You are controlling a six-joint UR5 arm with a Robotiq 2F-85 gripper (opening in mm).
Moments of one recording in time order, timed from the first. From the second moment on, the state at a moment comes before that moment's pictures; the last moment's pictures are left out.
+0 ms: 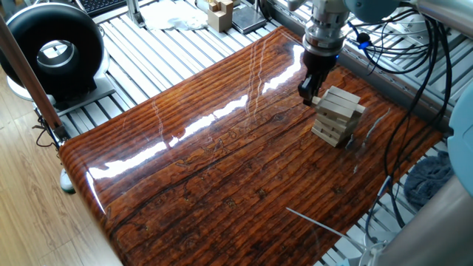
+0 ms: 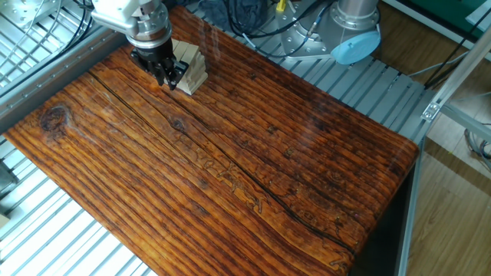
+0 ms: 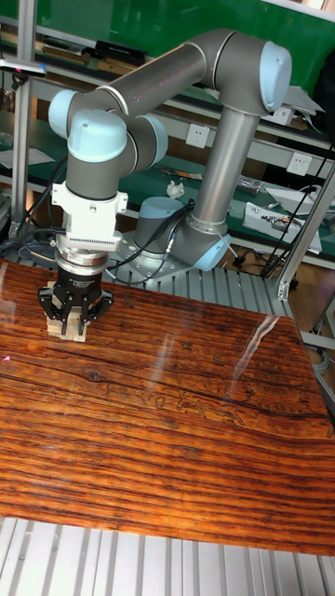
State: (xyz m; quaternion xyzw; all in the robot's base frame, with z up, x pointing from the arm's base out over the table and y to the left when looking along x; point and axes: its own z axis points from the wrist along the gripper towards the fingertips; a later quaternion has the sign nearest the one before) arm 0.458 -0.146 0.060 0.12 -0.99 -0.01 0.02
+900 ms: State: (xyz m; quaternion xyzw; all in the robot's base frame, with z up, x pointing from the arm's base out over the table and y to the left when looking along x) arm 0.462 -0.145 0.062 0.11 -0.99 0.00 0.02
